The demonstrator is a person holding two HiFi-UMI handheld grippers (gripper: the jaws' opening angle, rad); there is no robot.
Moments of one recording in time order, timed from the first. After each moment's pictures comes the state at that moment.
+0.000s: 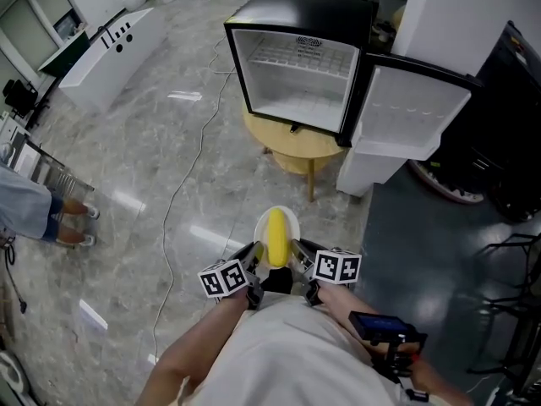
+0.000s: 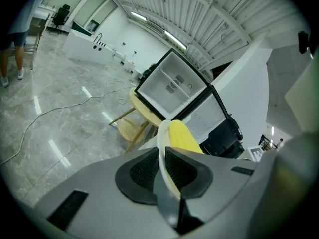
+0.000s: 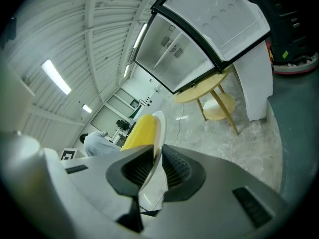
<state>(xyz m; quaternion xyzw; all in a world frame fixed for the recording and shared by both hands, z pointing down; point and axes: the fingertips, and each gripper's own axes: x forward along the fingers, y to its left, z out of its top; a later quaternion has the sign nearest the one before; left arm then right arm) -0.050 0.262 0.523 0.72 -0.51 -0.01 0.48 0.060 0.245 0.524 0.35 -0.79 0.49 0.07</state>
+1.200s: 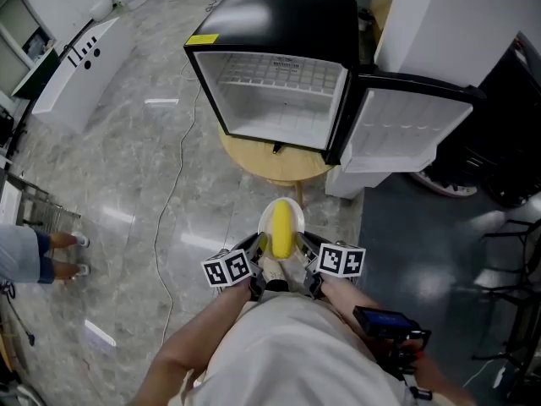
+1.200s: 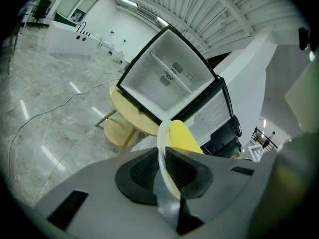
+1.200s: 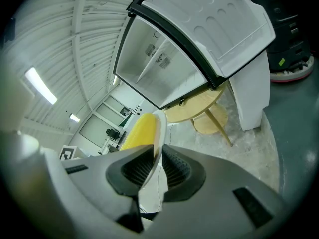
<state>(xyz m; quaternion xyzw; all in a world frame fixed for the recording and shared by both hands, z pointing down) -0.018 0.106 0.529 0.75 -0.45 0.03 0.49 0.090 0.107 0.529 0.41 -0.76 0.50 0.05</state>
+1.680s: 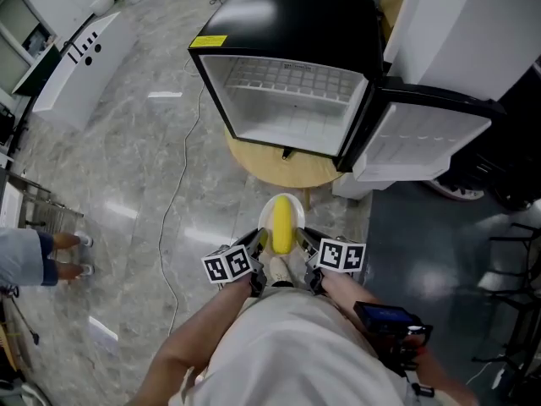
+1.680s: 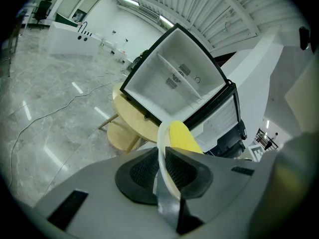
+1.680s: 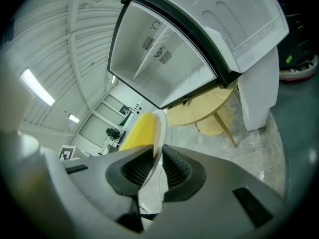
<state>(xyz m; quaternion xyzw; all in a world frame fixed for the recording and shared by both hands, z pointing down) -0.046 0.055 0.537 0.74 -0.46 0.04 0.49 0.062 0.055 0.538 0.40 -0.76 0.51 0.06</state>
